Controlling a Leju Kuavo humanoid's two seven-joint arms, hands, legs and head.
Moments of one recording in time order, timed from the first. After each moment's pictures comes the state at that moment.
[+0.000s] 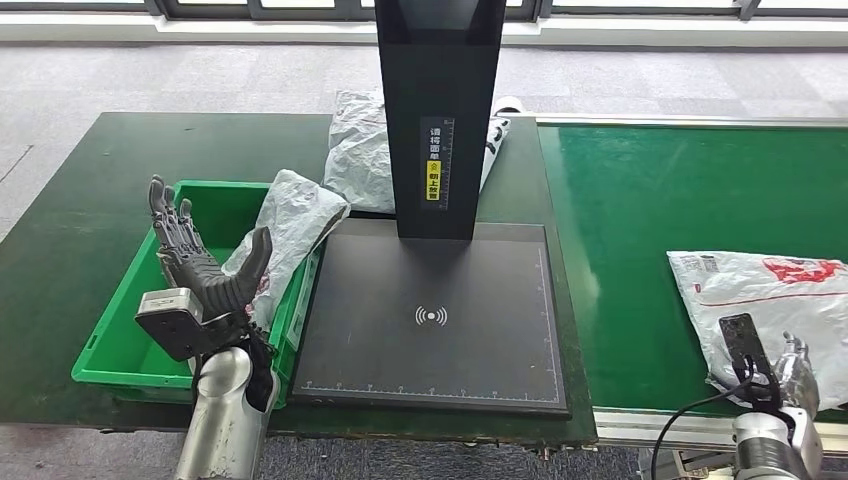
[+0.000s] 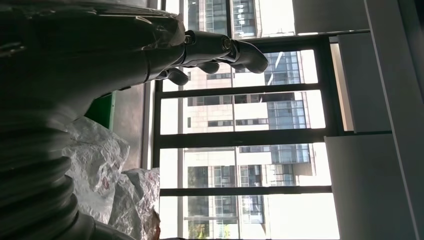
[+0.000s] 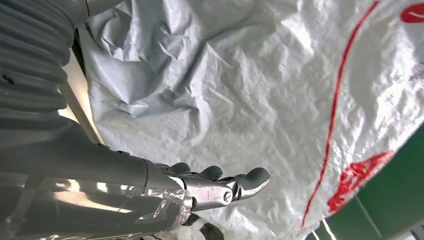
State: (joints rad) left arm -0.22 -0.33 0.04 -1.38 -0.10 0.29 -0.70; right arm -0.48 -0.17 -0.85 -0.41 1.05 -0.44 -0.44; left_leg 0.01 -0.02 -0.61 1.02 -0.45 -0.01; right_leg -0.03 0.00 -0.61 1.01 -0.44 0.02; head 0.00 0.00
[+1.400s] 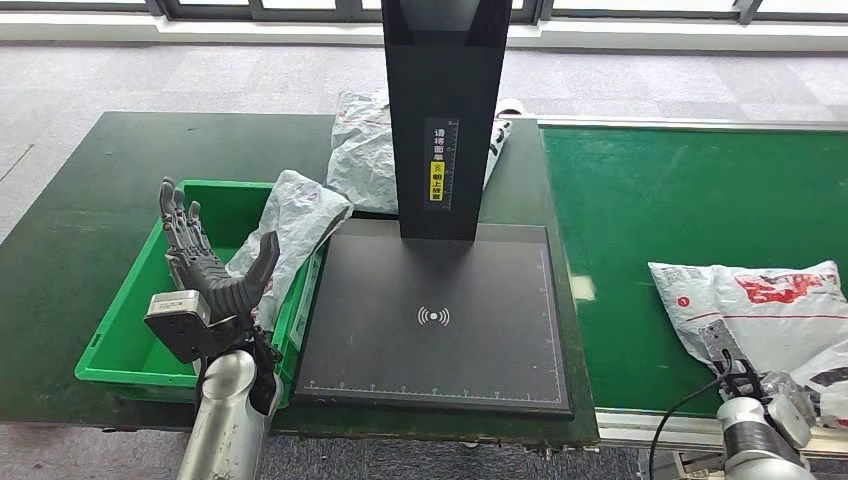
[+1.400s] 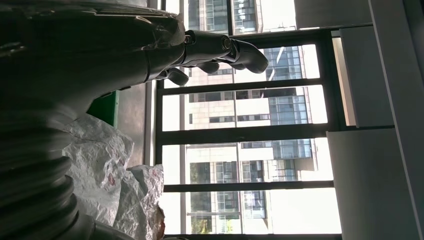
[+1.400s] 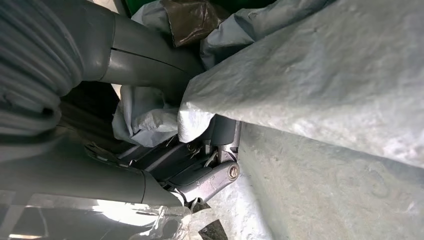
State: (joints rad) left arm -0.21 -0.32 0.03 -1.37 -0.11 0.29 -0.70; right arm -0.52 -0.17 -0.81 -0.36 1.40 -0.30 0.12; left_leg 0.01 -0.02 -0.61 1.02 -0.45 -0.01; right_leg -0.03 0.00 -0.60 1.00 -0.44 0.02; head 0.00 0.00
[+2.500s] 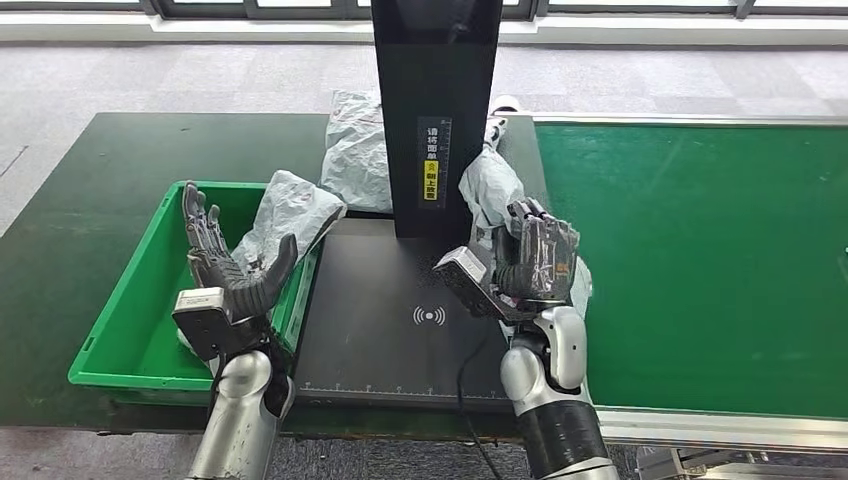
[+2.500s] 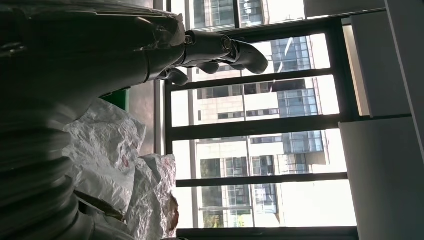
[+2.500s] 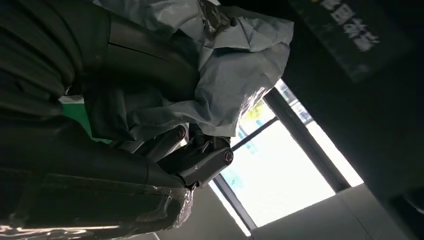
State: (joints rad) left arm -0.23 -0.32 -0.01 -1.31 -0.12 0.36 -0.70; right arm -0.32 0.36 0.16 -1.16 1.10 -0.65 -0.32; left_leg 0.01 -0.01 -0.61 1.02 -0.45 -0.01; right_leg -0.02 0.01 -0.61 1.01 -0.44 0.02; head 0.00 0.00
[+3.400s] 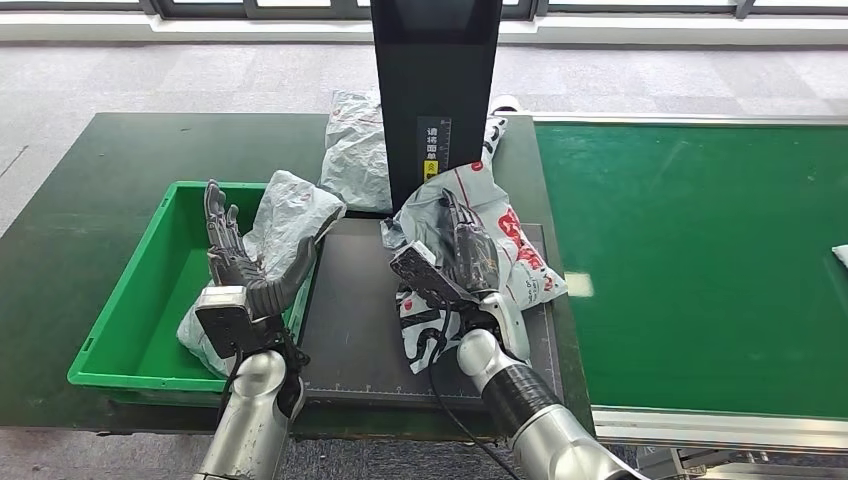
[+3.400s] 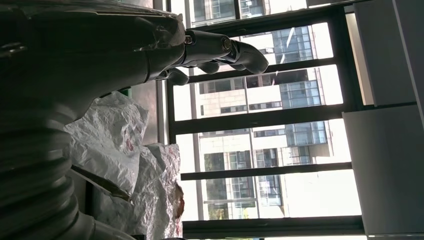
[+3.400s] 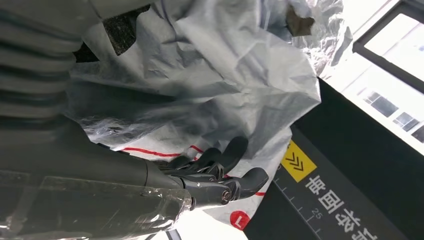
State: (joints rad) left arm -0.25 -0.33 -0.06 -1.27 -0.12 0.40 -0.70; right arm -0.56 0.37 0.34 -0.61 0.66 -0.62 -0.39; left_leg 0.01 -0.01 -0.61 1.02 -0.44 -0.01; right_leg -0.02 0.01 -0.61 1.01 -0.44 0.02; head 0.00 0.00
